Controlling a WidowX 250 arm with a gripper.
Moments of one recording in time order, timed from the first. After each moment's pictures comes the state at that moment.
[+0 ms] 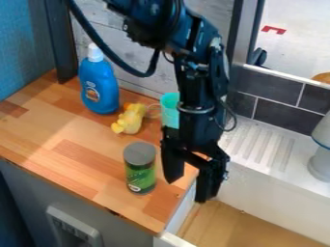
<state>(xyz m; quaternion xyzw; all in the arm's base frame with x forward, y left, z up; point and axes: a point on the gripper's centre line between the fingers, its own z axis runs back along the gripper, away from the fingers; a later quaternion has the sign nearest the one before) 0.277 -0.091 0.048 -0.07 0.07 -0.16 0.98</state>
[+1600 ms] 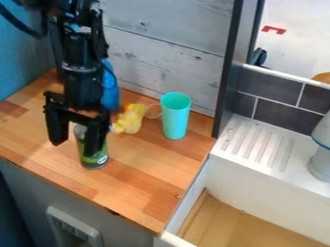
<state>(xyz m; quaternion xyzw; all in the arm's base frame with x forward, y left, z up) 0.256 0.068 0.064 0.00 0.12 0.05 0.99</state>
